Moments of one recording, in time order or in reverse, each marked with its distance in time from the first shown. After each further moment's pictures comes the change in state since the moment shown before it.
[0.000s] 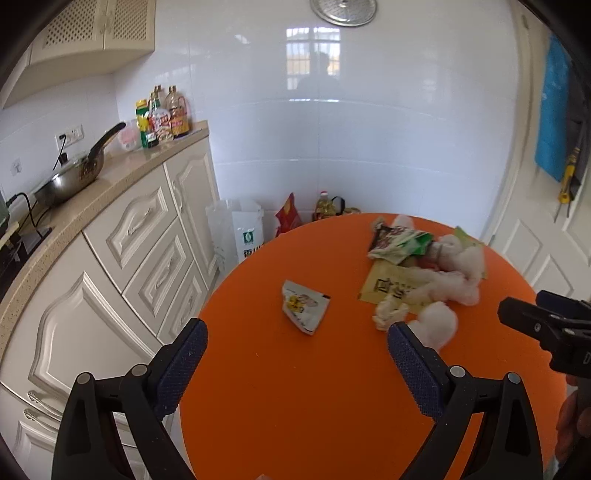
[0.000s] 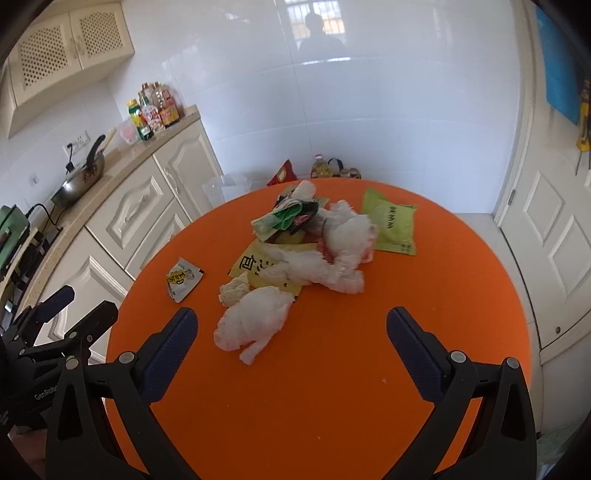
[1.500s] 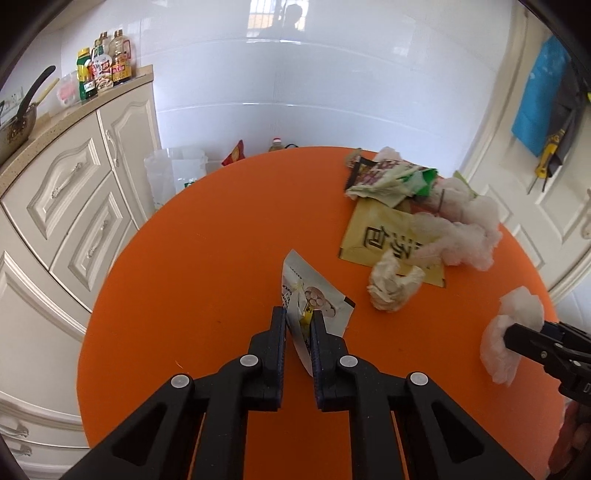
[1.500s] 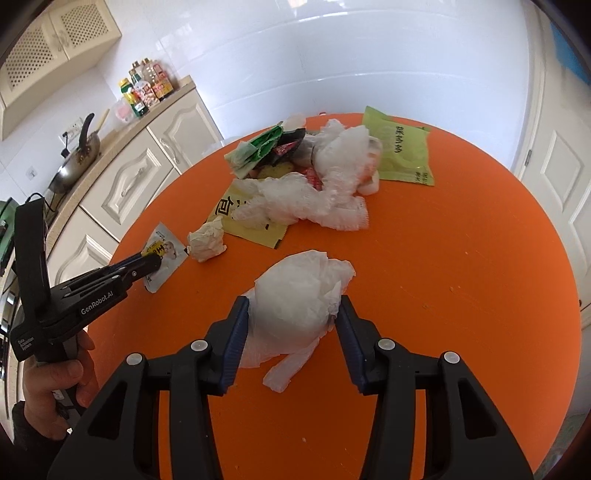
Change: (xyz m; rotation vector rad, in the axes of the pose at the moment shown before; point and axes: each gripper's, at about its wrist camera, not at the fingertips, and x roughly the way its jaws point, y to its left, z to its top) left arm 0.279 -0.012 0.083 0.025 0.183 -0.232; right arm 0.039 -0.043 -0.041 0.065 0.097 0.077
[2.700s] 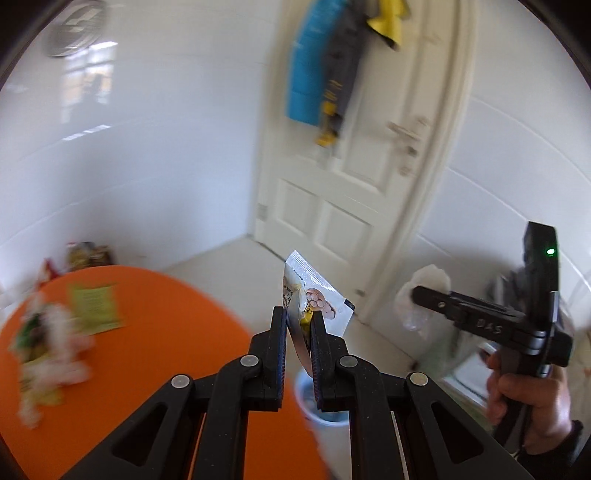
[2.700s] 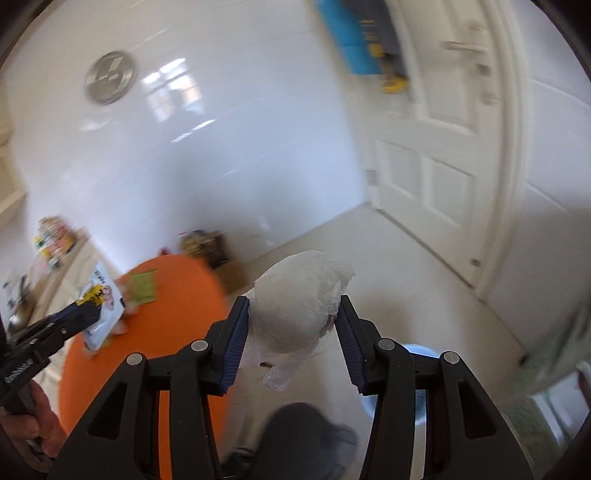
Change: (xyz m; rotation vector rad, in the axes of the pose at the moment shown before) left arm -0.102 -0.318 -0.068 0.482 -0.103 -0.520; right arm -0.252 -0.278 -0.085 0.436 -0.366 -0.351
